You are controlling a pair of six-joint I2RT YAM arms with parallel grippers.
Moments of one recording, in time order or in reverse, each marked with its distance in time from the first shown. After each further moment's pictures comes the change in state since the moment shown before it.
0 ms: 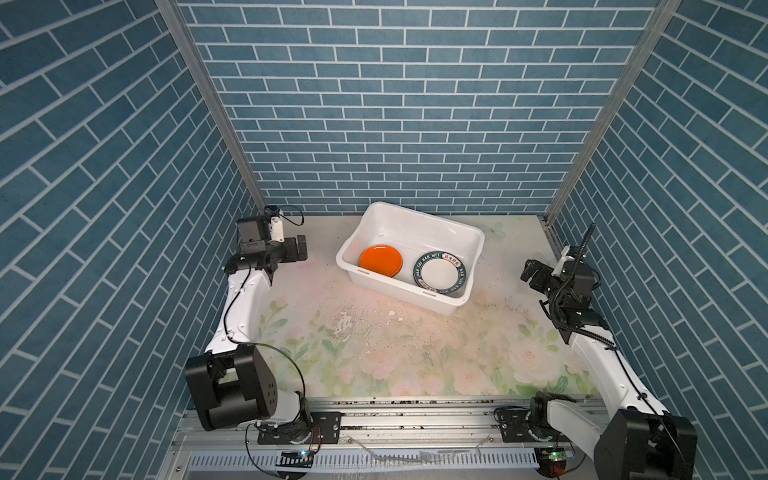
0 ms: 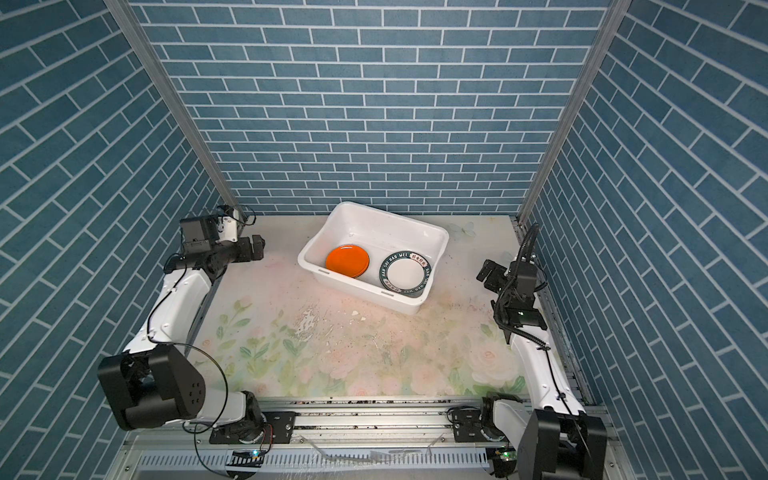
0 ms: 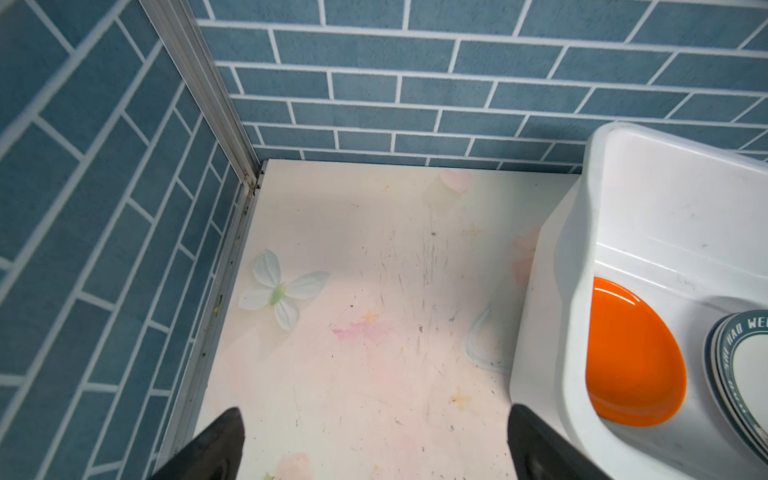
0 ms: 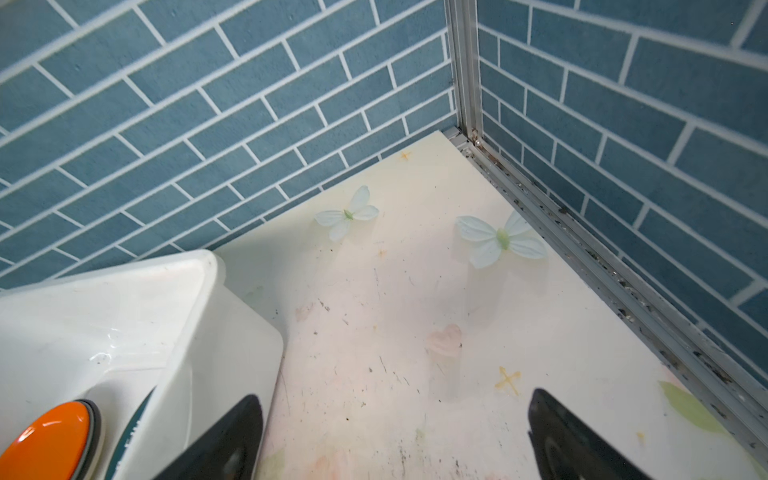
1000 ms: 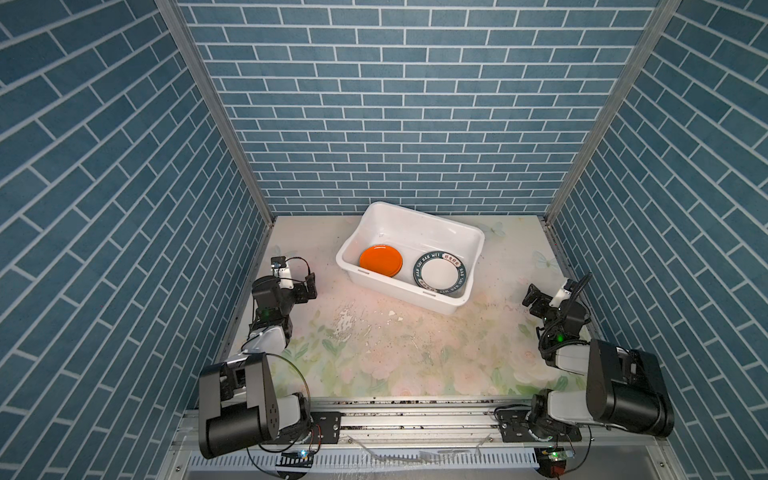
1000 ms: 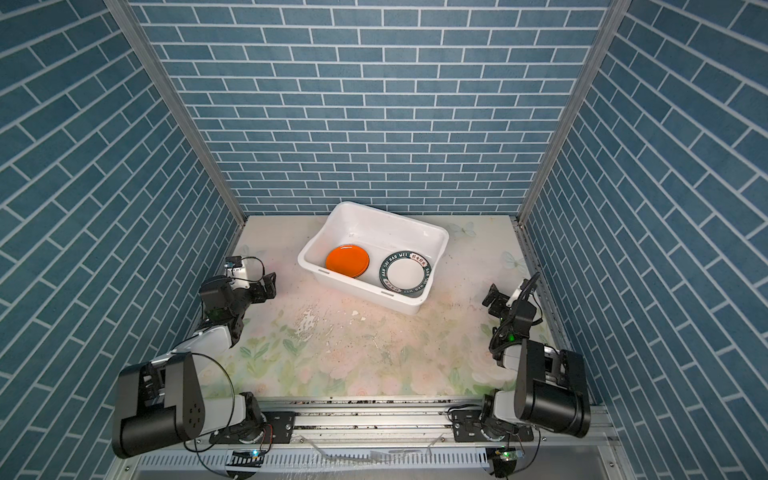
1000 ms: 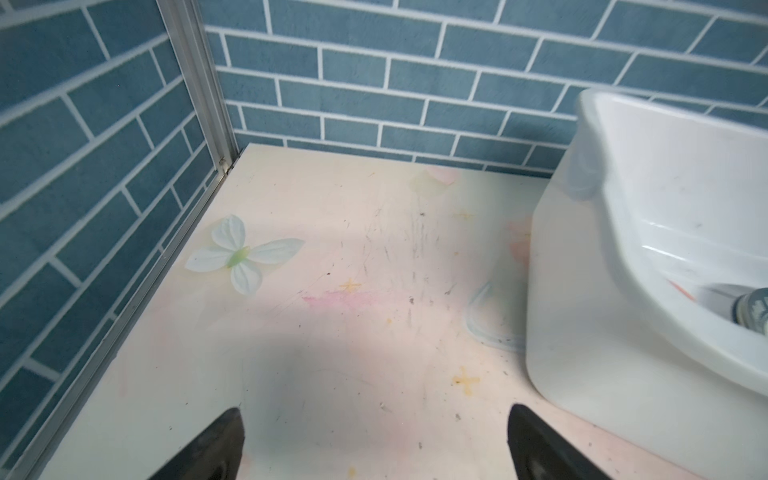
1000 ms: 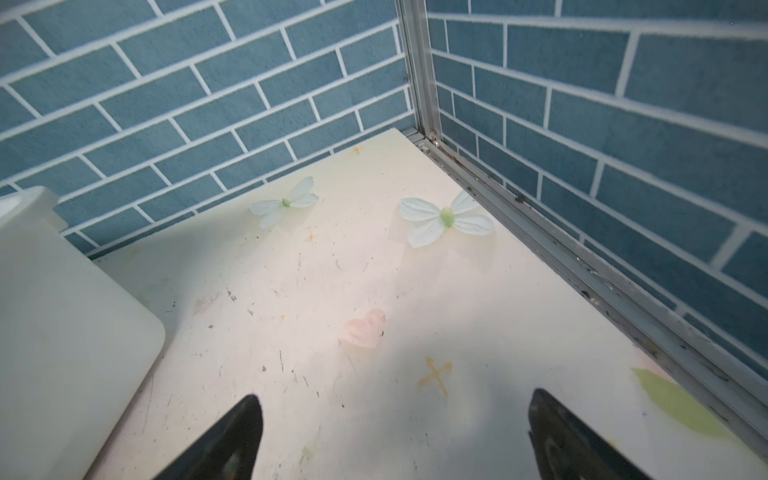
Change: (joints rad) left arm 0.041 -0.122 -0.716 0.863 0.121 -0.094; right arm -0.151 0.360 -0.448 0.966 -0.082 -0.093
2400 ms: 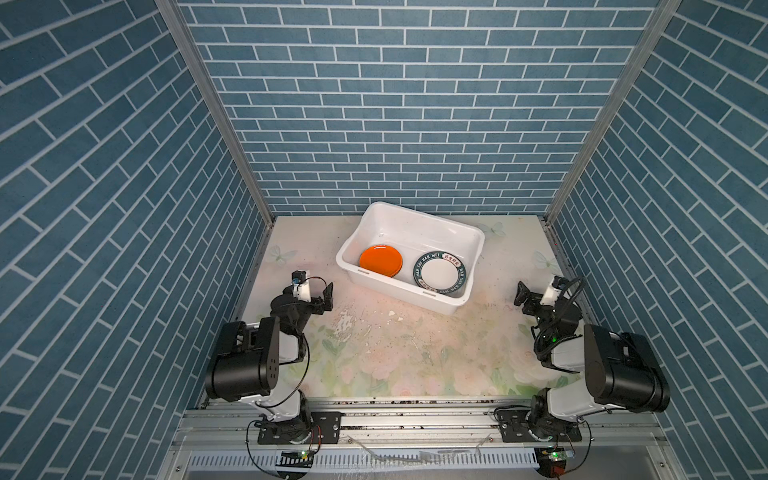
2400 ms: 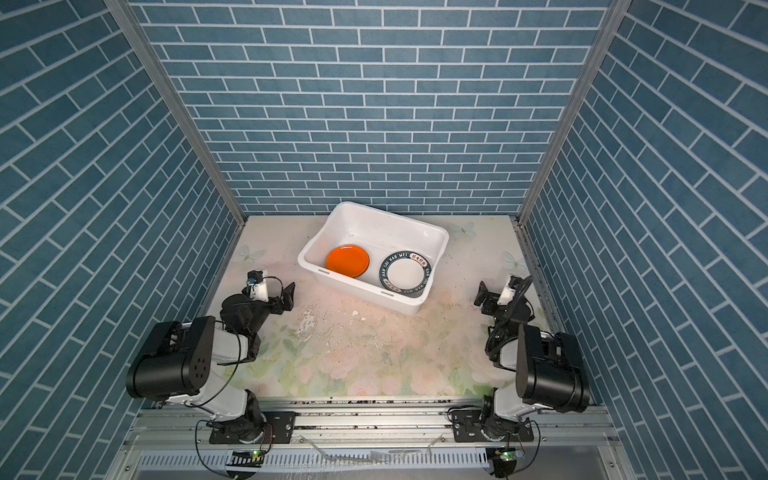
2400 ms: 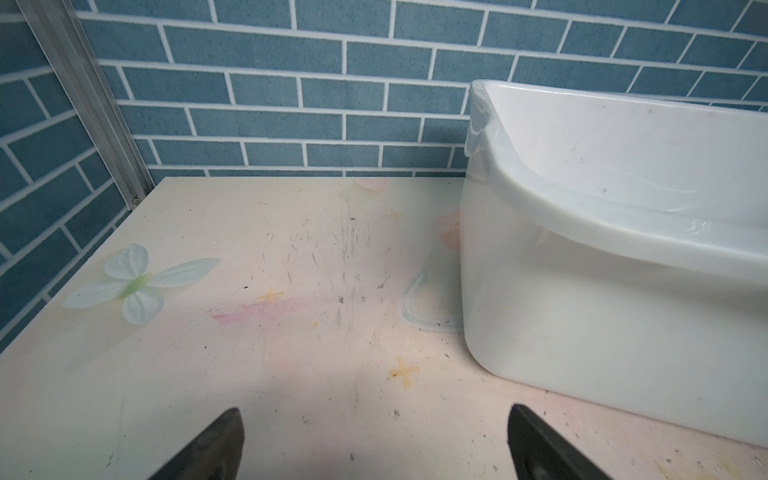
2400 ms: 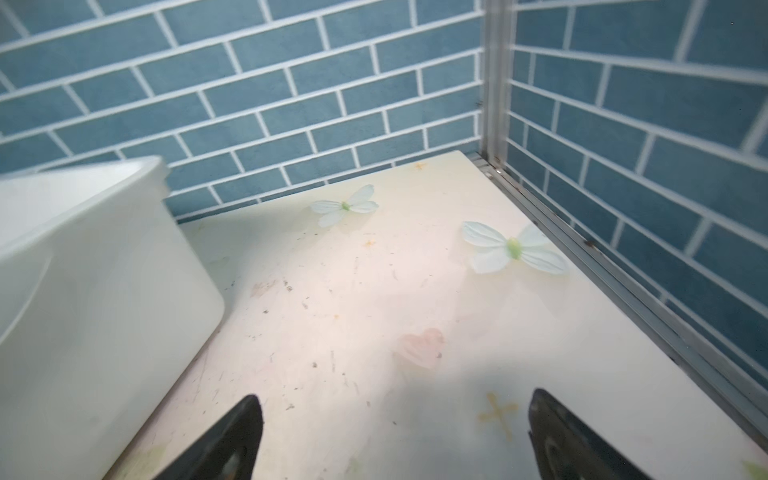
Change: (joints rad) left arm -0.105 0.311 -0.176 0.613 0.043 0.029; right arm 0.124 0.113 0.003 0.190 -0.072 -0.129
